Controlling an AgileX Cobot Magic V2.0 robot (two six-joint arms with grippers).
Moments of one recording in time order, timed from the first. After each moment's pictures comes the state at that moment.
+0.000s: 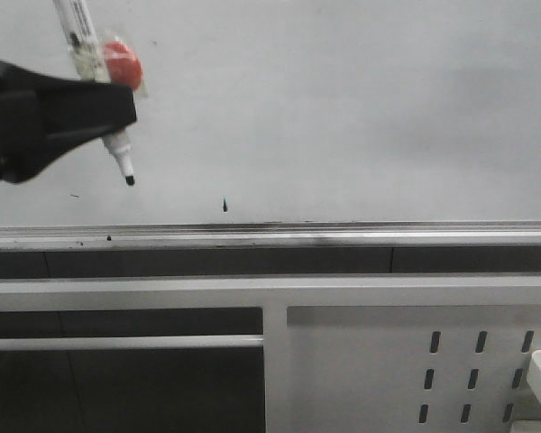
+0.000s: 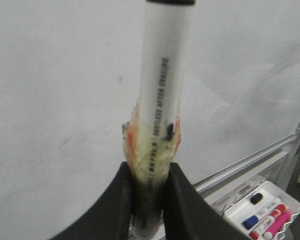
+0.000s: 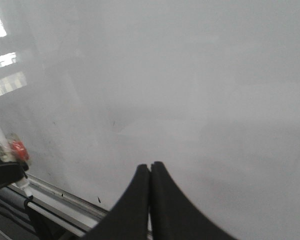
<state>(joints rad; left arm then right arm) -0.61 1.35 -0.23 0.18 -1.07 -0.31 0.25 0.67 -0.36 -0.91 -0.34 0.99</state>
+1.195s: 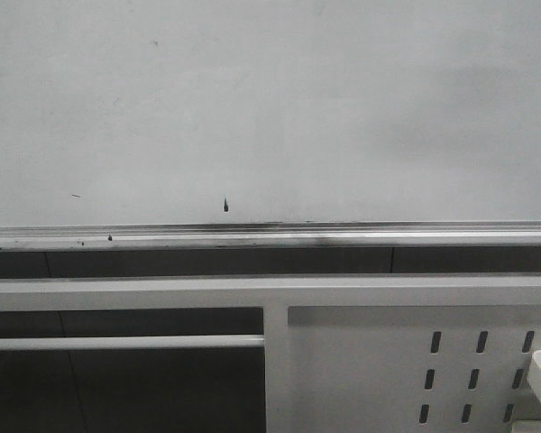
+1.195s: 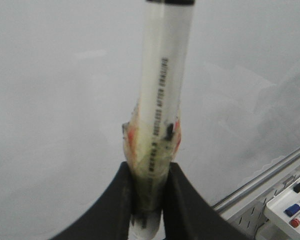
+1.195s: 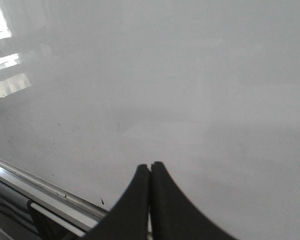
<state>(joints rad) -0.64 0.72 -0.55 0.33 0.04 -0.35 0.25 0.67 -0.36 -0.91 -0.36 0.99</state>
